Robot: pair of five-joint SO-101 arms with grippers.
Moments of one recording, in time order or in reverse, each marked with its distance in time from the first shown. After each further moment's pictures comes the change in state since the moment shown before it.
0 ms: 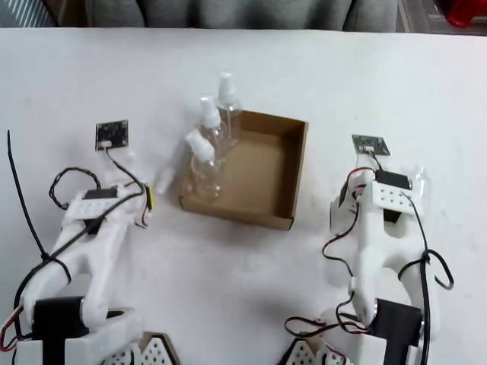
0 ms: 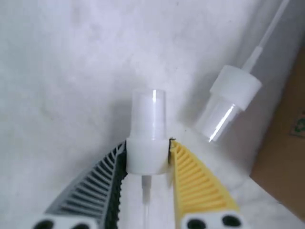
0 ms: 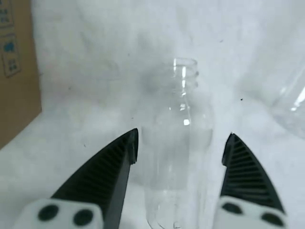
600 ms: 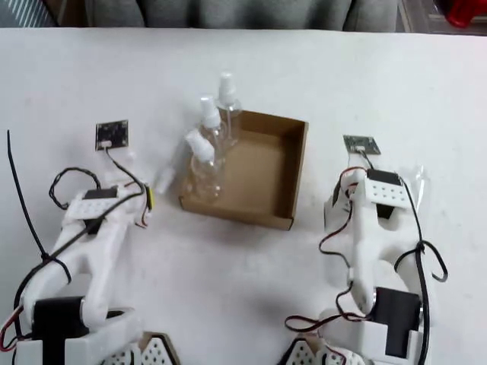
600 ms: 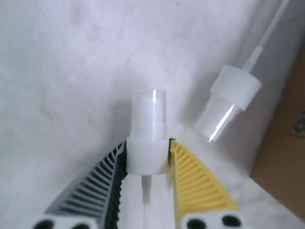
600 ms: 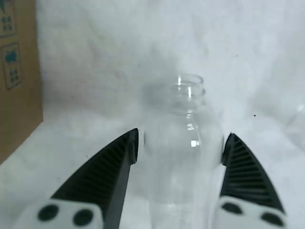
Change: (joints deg) left arm 0.0 0.0 0.0 0.0 0.0; right arm -1.9 4.4 0.0 -3.5 -0.1
